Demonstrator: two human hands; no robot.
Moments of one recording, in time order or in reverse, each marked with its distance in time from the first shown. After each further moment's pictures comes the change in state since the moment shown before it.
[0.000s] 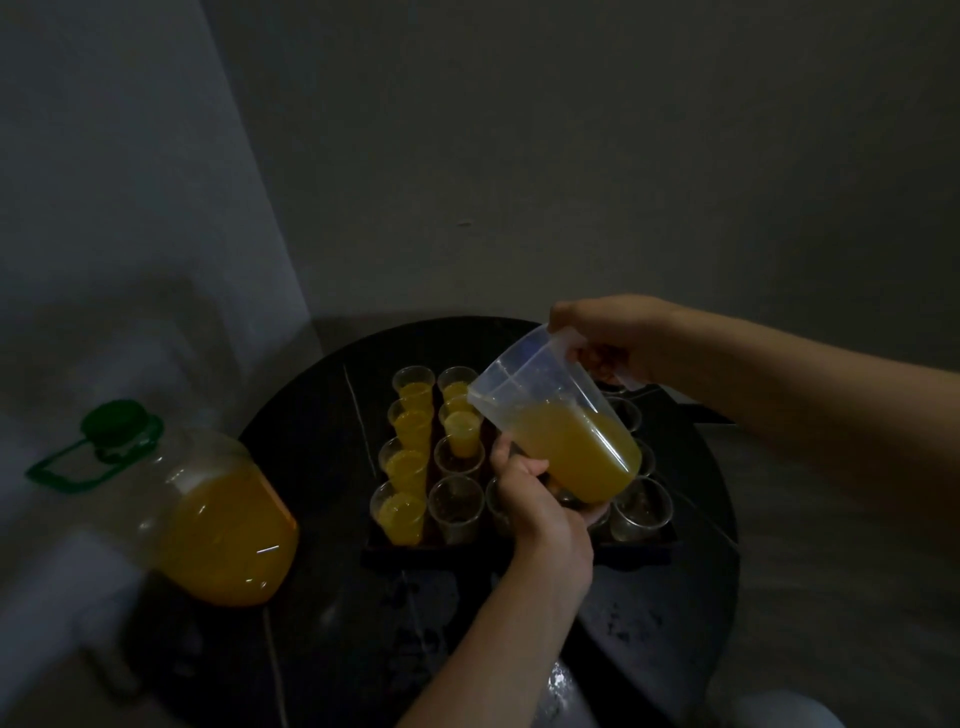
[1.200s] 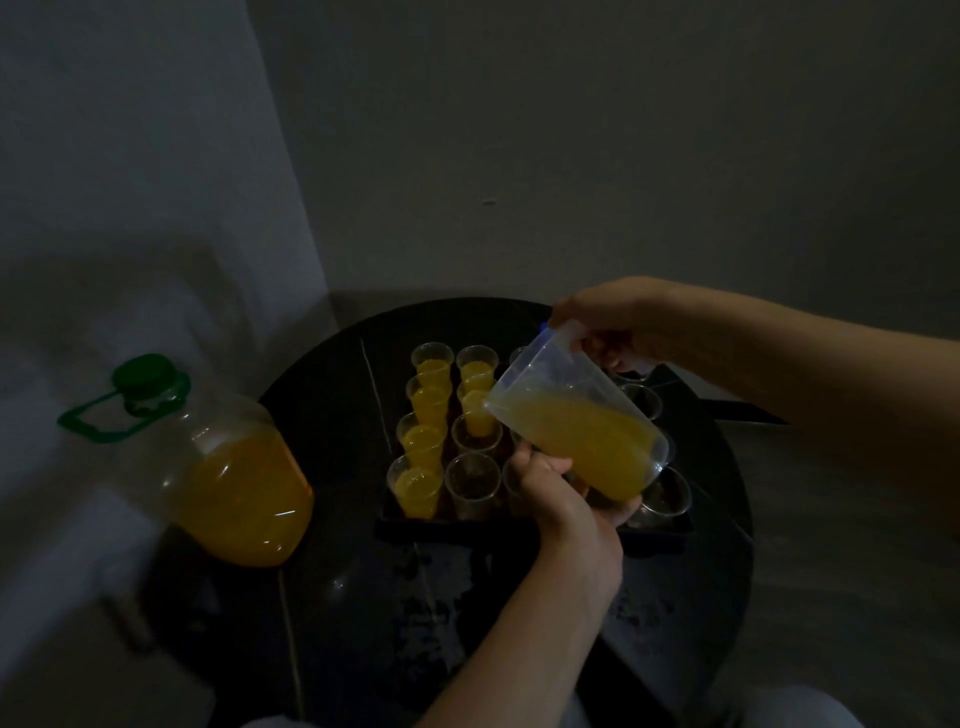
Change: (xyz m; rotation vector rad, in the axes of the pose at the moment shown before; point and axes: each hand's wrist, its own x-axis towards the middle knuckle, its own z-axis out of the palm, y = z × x) left_hand -0.002 -0.012 -0.009 -0.093 0.025 -0.077; right_hand 0.023 -0.007 0.017 -0.111 -0.091 0.076
